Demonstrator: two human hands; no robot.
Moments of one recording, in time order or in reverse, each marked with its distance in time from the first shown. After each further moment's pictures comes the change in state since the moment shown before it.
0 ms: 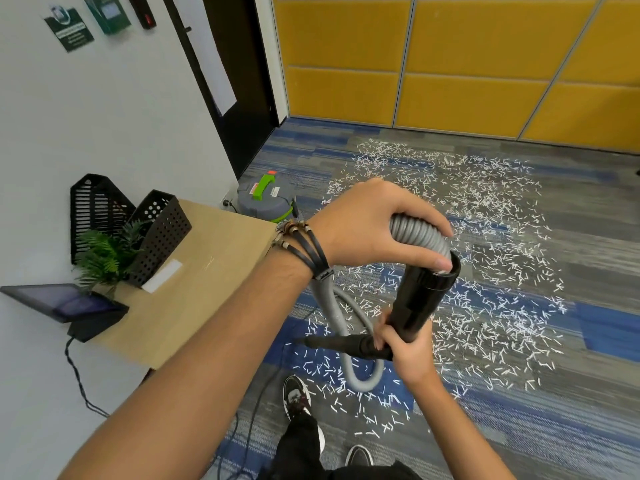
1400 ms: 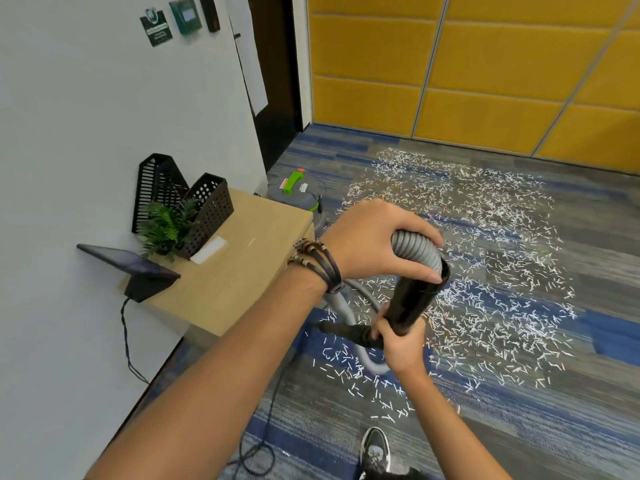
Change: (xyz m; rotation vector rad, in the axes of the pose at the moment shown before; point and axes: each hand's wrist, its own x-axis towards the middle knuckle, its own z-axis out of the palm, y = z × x) left_hand -0.159 0.027 -0.004 0.113 0.117 -0.071; right_hand -0.107 -0.003 0.101 -0.091 0.127 0.012
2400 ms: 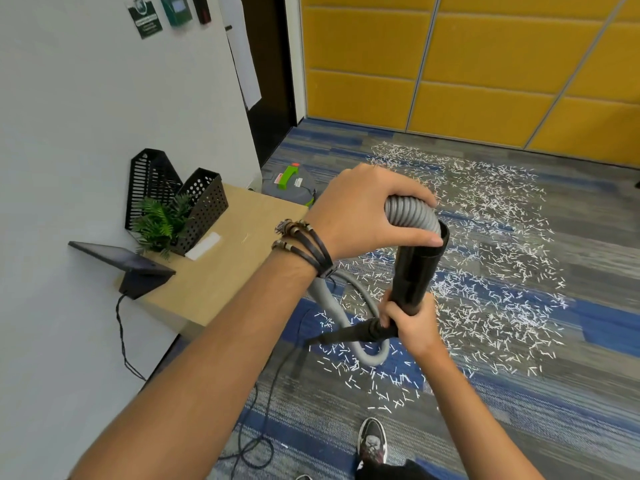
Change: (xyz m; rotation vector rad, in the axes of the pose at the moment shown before) left_hand -0.005 0.015 -0.026 0.004 0.137 -0.017; right_hand 0.012 -0.034 -0.021 -0.014 -0.211 -0.047
